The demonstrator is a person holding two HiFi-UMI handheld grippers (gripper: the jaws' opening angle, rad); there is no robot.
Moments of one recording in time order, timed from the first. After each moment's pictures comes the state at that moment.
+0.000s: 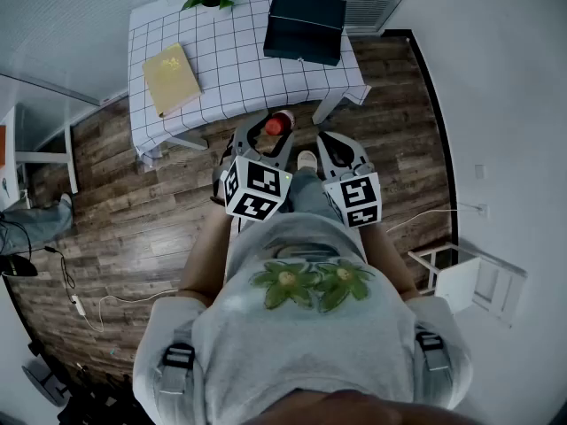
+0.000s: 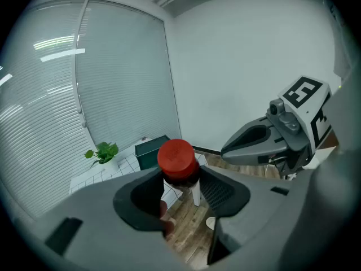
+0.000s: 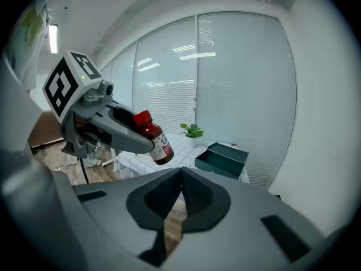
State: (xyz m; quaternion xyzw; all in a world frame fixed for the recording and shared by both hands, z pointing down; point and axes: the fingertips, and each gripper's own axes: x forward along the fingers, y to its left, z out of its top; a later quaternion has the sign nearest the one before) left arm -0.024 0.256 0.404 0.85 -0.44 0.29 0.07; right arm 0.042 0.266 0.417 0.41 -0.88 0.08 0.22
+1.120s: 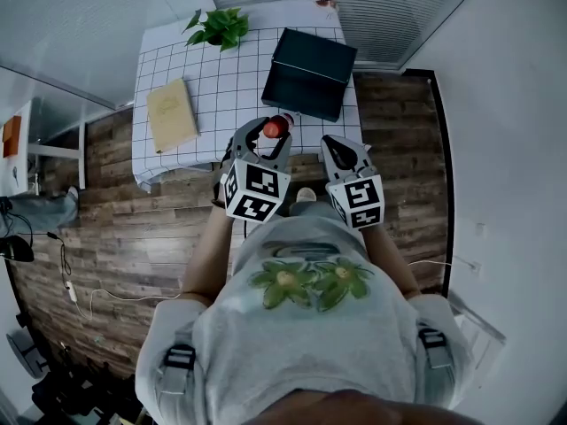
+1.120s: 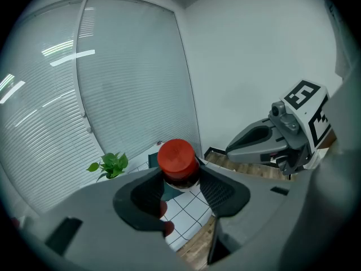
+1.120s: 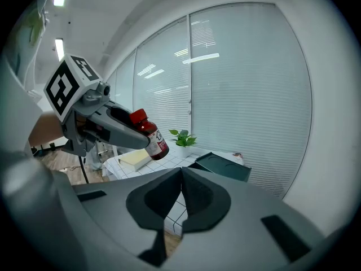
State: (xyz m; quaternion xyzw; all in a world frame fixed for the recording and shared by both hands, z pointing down) left arm 0.004 0.092 0.396 0.80 -0.51 0.30 0.07; right arm 0.086 0.091 0.418 0.35 -0.91 0.07 0.20
